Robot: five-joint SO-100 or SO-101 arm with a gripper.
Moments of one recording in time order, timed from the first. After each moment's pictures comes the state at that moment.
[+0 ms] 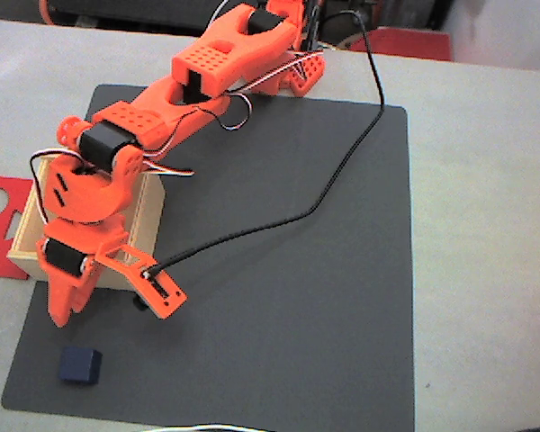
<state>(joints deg) 22.2 20.4 -9.4 75.4 -10.2</state>
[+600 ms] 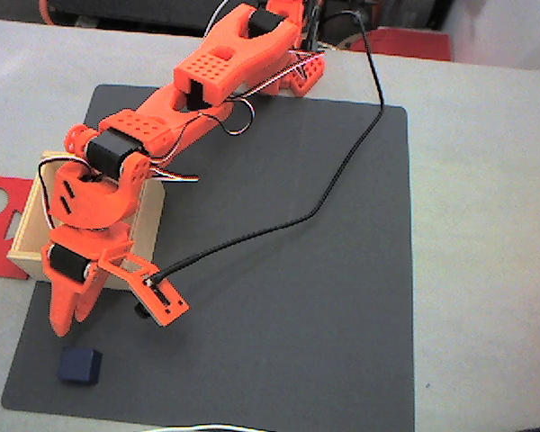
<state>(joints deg) 22.2 15.2 -12.7 73.2 -7.0</state>
